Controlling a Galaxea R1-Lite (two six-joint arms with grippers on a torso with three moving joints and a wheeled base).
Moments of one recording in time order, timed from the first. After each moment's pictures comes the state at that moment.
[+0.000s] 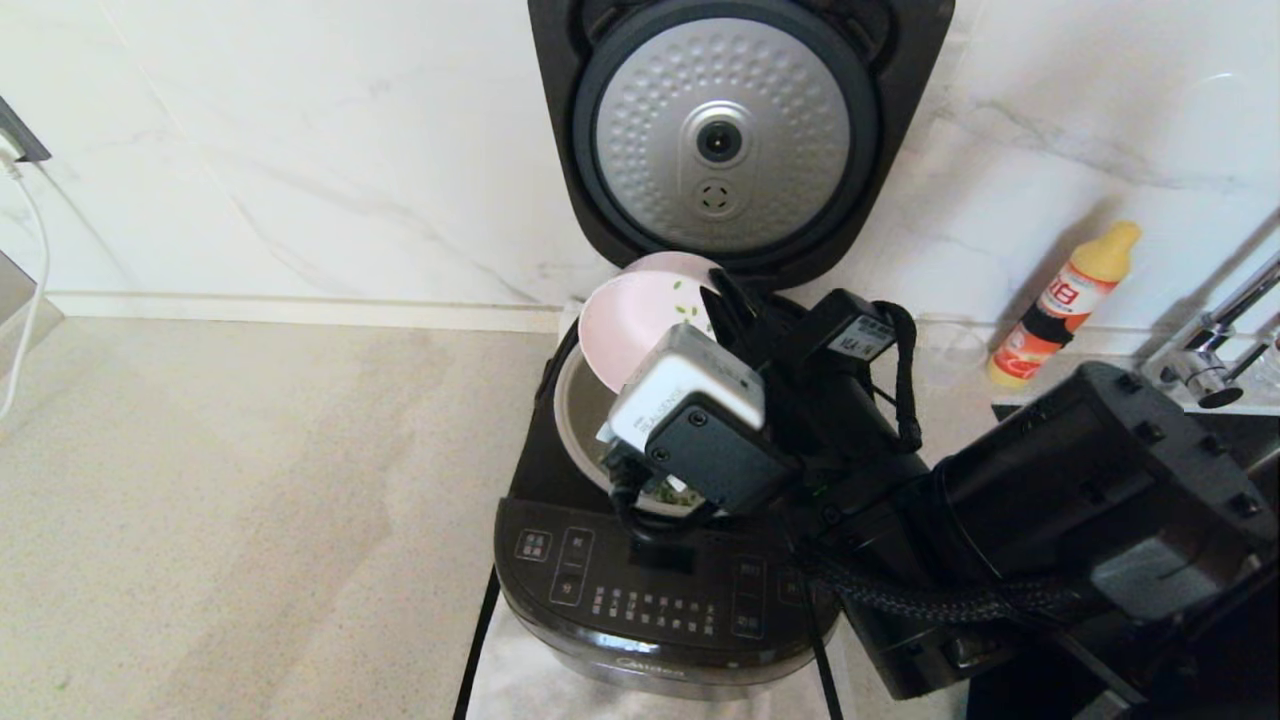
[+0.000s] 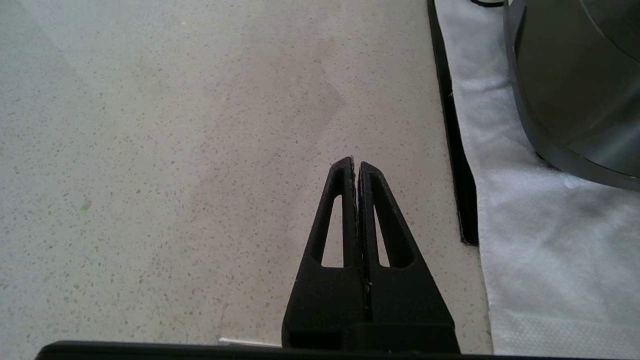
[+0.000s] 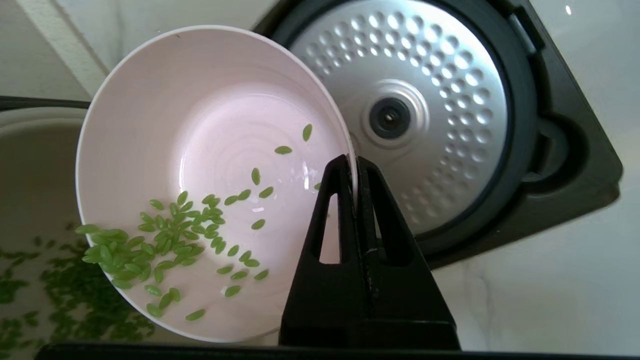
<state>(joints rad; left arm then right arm) -0.02 0.00 0.00 -0.01 0.01 0.01 0.98 1.87 -0.88 -1.52 -0.54 -1.29</state>
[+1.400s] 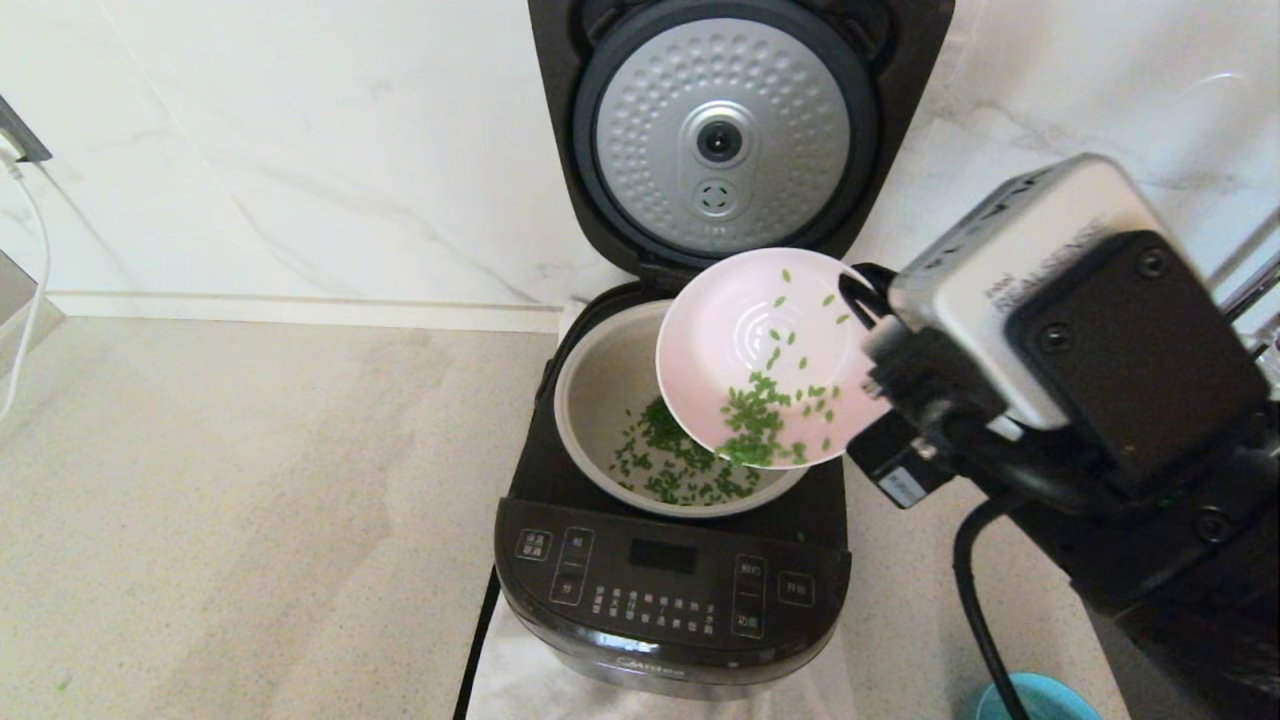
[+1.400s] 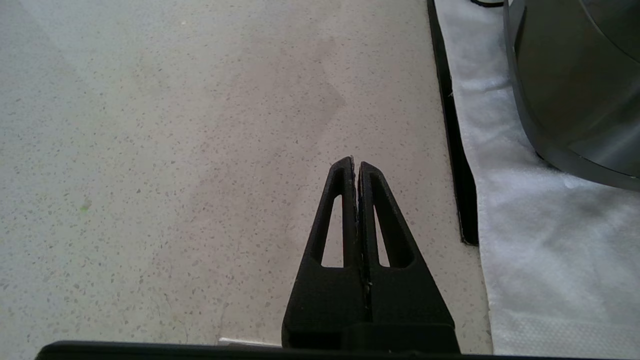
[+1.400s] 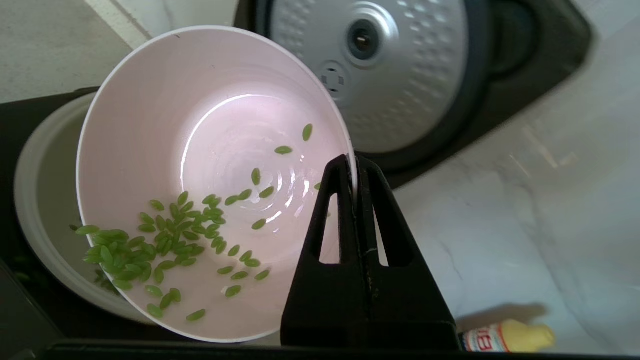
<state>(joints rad) -0.02 0.00 0.00 -0.01 0.01 0.01 1.06 1.47 -0.78 -1.01 -0.69 -0.90</state>
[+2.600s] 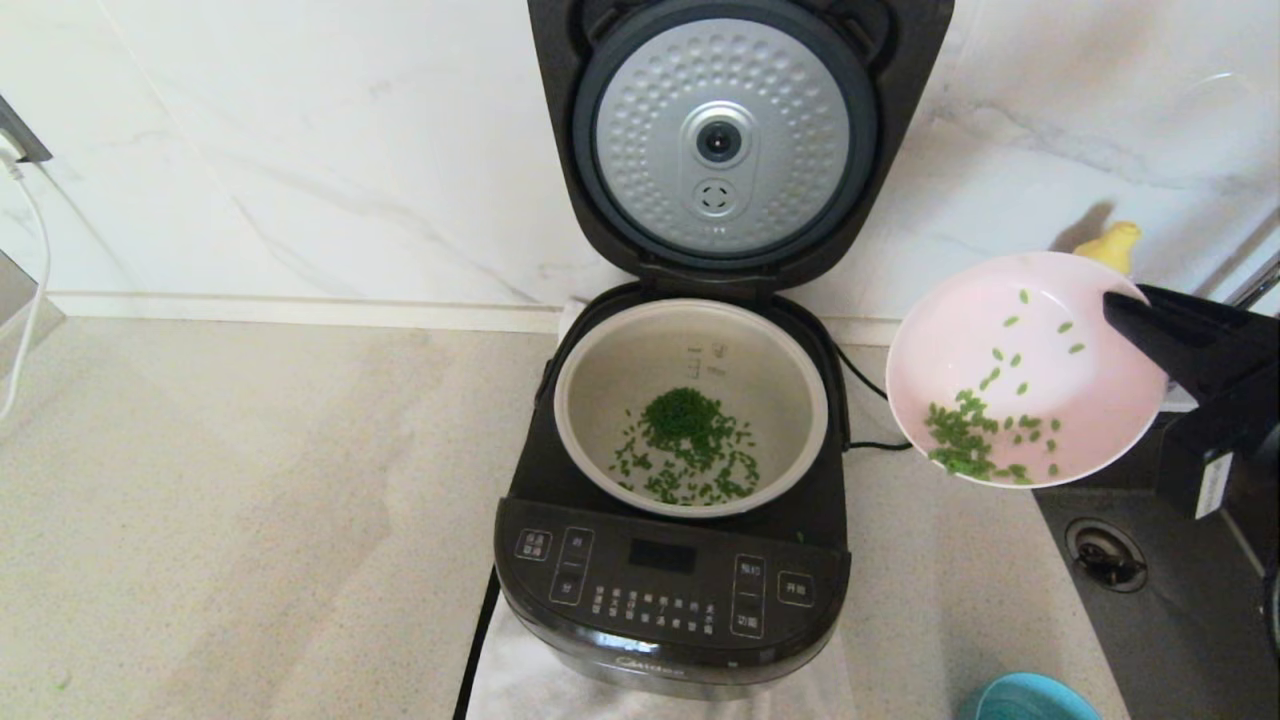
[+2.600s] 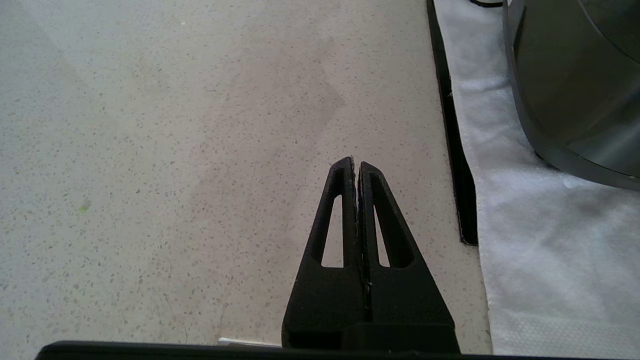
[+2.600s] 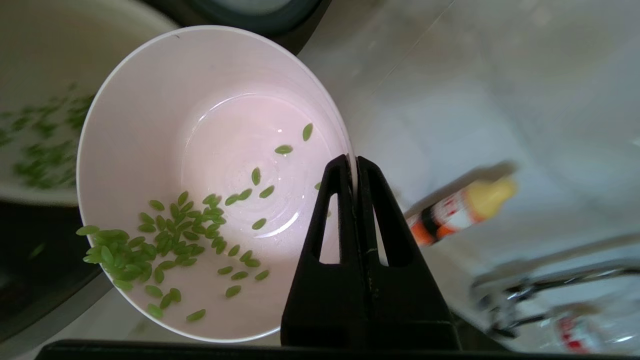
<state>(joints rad) -0.02 0.00 0.00 -0.01 0.01 0.01 0.85 1.14 -0.72 -0.56 -0.69 -0.60</state>
